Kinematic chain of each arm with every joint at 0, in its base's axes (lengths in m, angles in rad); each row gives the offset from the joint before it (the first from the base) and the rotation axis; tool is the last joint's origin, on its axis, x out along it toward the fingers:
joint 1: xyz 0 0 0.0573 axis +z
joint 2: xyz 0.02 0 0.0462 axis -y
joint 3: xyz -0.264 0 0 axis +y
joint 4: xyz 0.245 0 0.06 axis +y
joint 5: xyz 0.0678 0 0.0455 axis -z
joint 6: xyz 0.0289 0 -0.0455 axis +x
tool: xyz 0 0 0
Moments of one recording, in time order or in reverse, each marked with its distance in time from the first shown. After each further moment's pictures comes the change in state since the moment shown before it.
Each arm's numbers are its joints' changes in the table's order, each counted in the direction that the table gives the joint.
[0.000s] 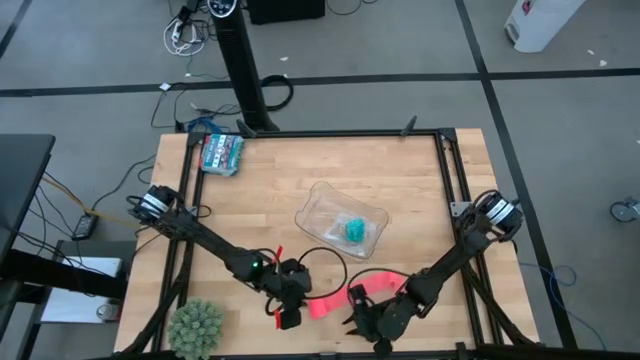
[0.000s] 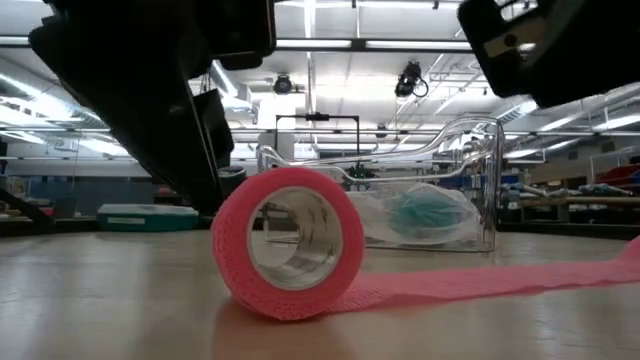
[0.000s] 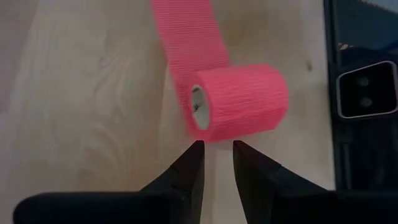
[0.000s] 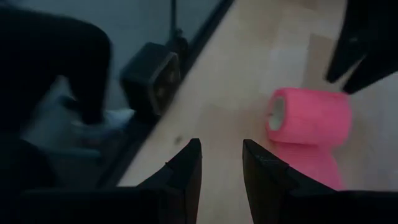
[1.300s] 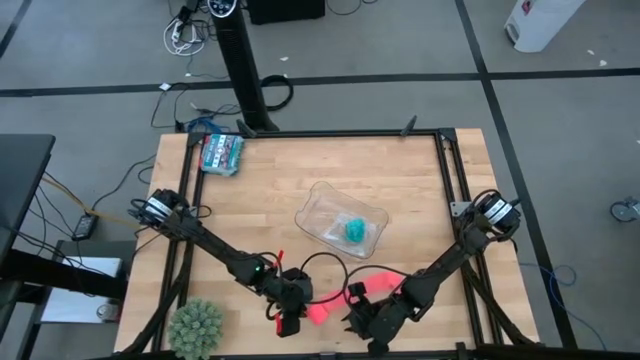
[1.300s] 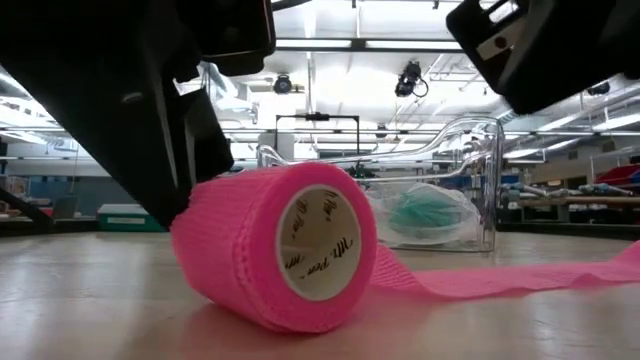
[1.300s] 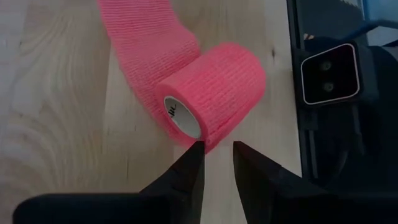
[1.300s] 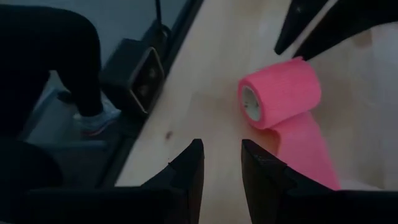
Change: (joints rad) left arm -0.014 -0.042 0.001 -0.084 0.100 -0.007; right arm -0.014 0.004 -0.085 0.172 -0.050 0.142
